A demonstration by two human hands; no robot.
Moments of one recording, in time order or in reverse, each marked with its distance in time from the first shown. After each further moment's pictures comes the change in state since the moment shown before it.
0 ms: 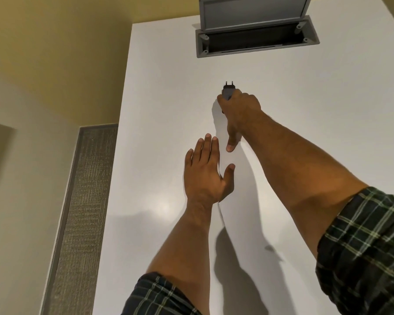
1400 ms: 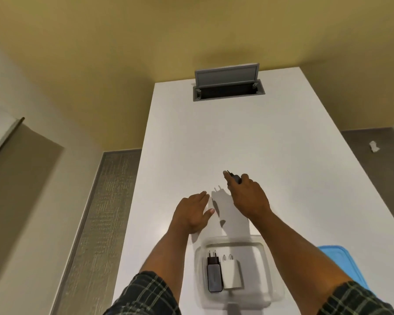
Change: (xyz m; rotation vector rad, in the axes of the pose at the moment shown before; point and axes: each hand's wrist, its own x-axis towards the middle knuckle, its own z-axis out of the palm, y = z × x) left_hand -0.214 0.037 -0.140 0.069 -0.463 0.227; right_hand -0.384 -0.009 0.061 0.181 0.429 -0.048
